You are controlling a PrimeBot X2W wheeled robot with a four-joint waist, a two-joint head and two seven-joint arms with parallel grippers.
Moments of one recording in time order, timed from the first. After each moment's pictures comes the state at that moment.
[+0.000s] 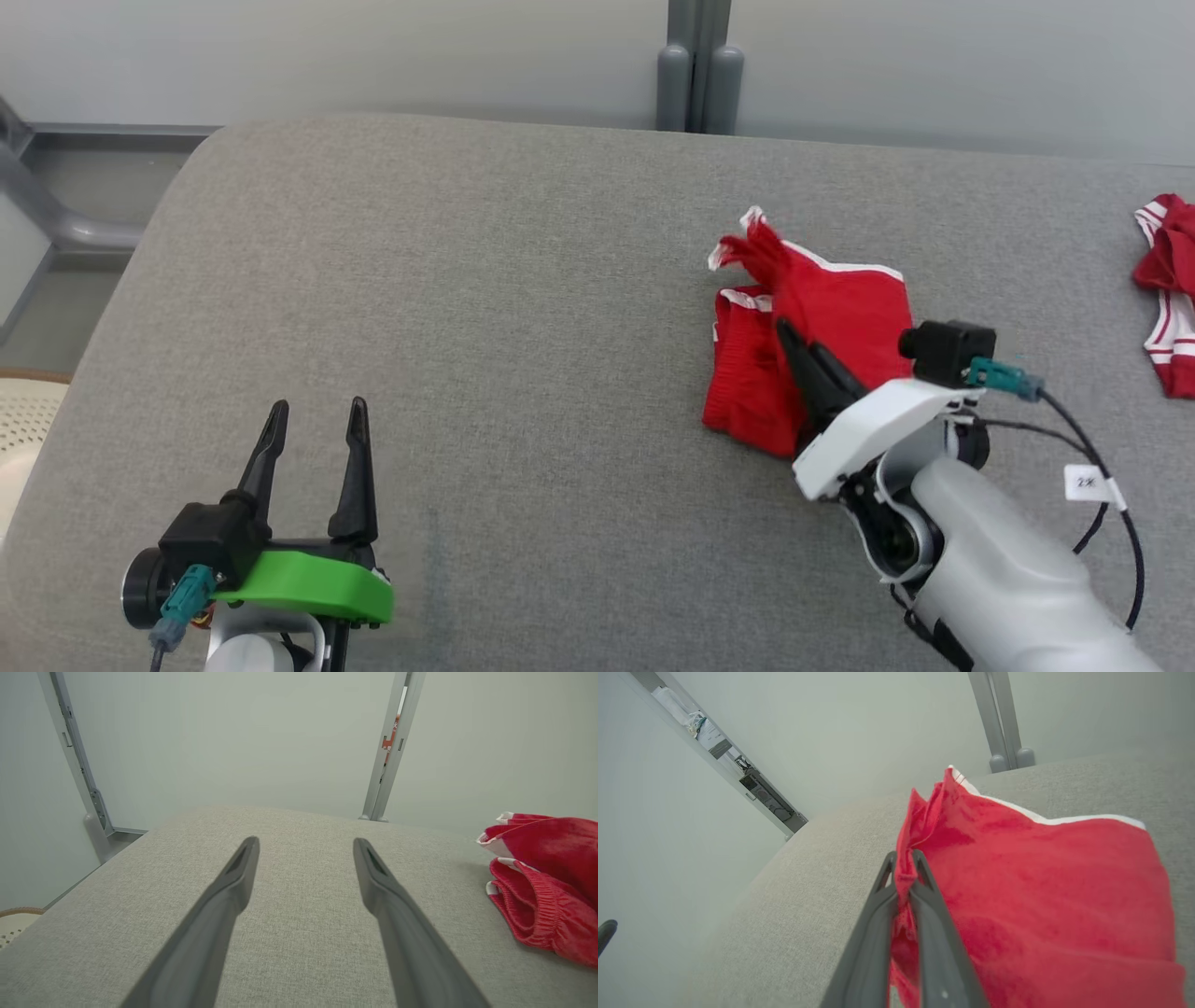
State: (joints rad) left arm -0.10 0.05 -0.04 0.23 -0.22 -0.13 -0.26; right arm -0.53 -0.22 0.58 0.59 0.91 0.13 -0.23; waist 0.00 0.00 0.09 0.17
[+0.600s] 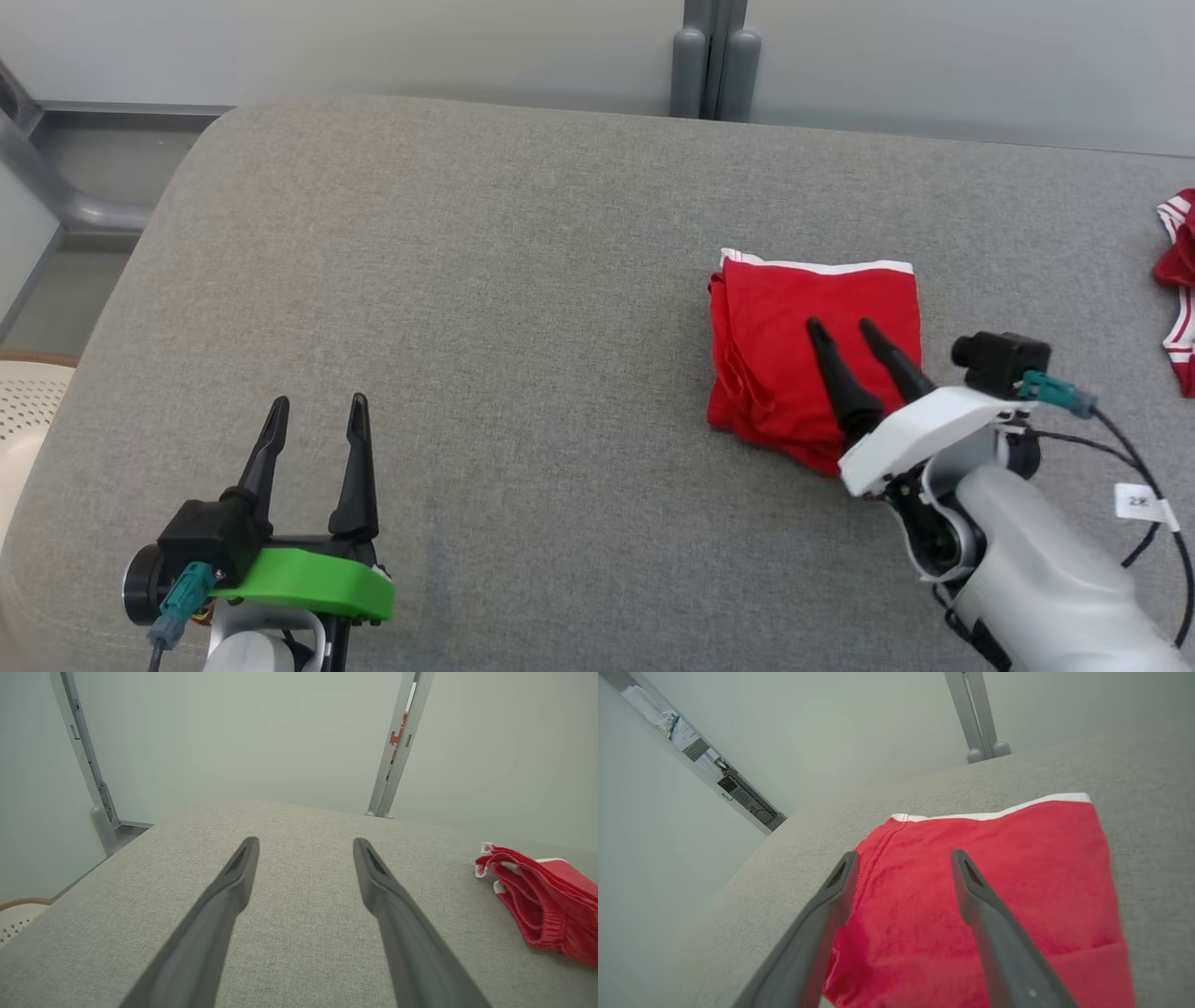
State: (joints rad) left arm -0.10 0.05 -0.04 0.22 -0.23 -0.13 -0.26; right arm -0.48 -0.24 0.51 0.60 0.87 0.13 -0.26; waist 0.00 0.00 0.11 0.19
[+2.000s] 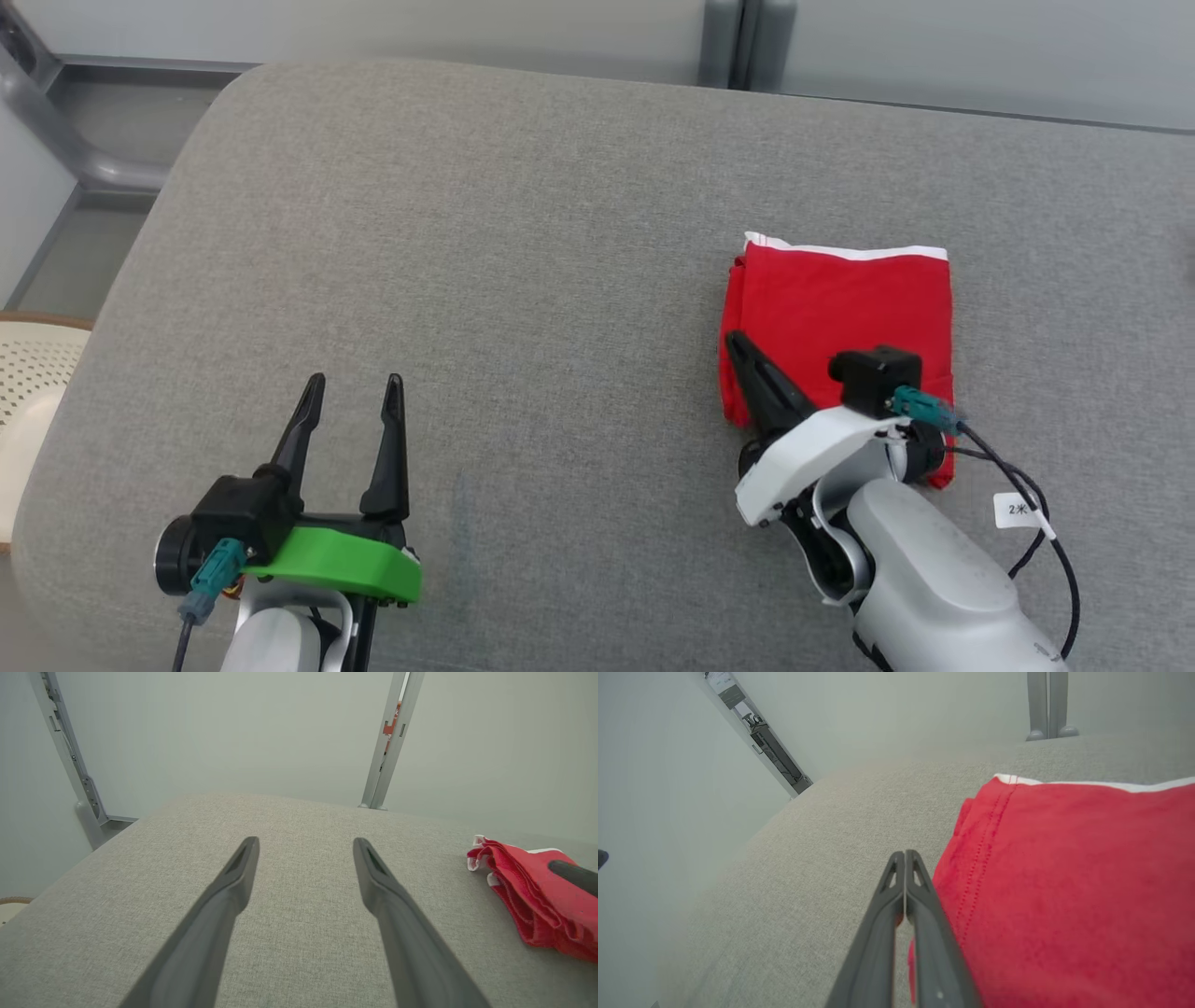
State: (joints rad) left arm -0.14 0.05 -0.11 0.24 -0.24 -0.12 -0.26; right arm -0.48 -0.05 0.46 0.64 0.56 0.13 -0.26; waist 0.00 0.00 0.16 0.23
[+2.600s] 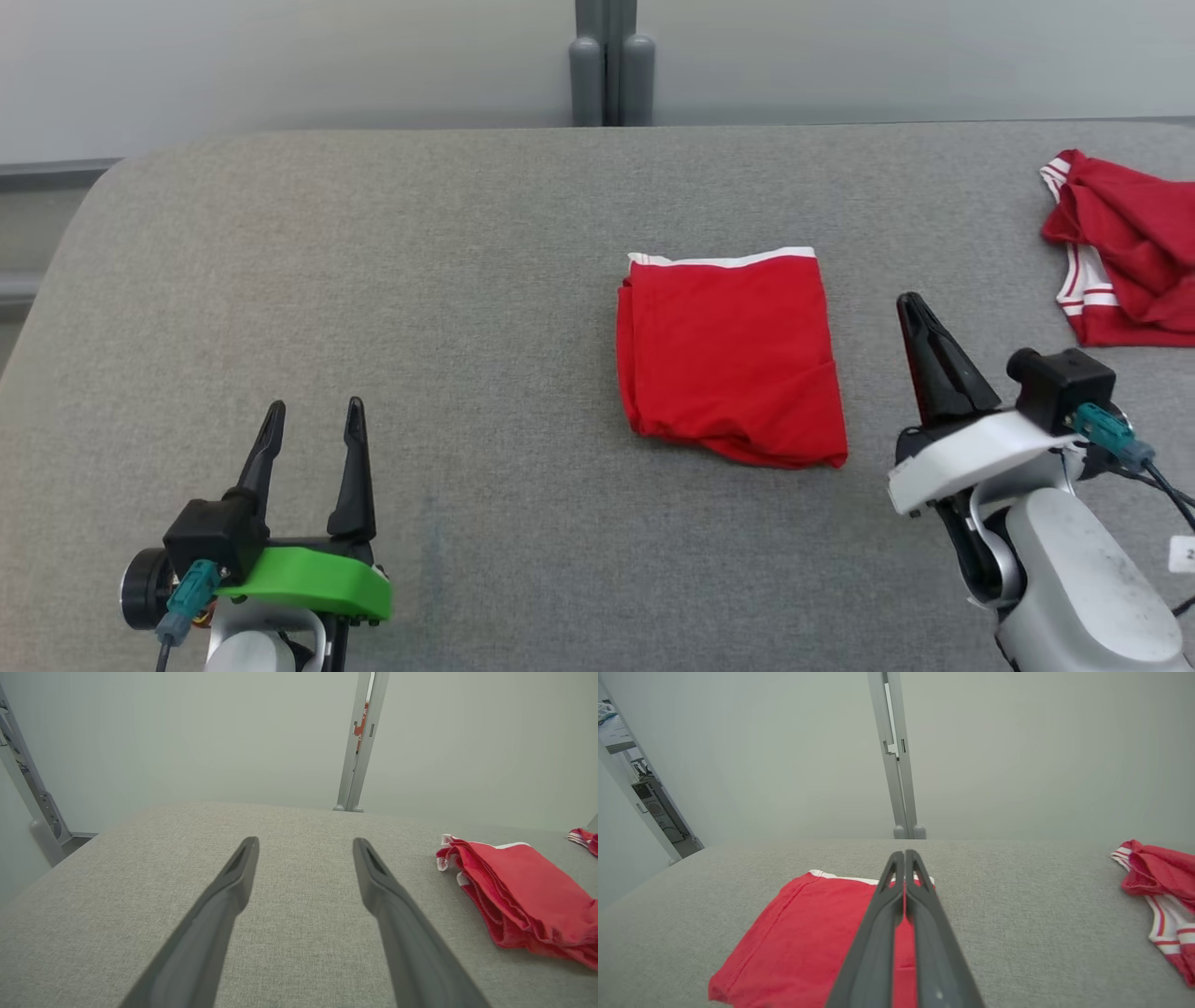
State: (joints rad) left arm -0.11 0.05 -0.04 0.25 -0.20 -0.11 -0.26; right arm -0.32 -0.20 0.21 0.36 0.37 0.13 -0.26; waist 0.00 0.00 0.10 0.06
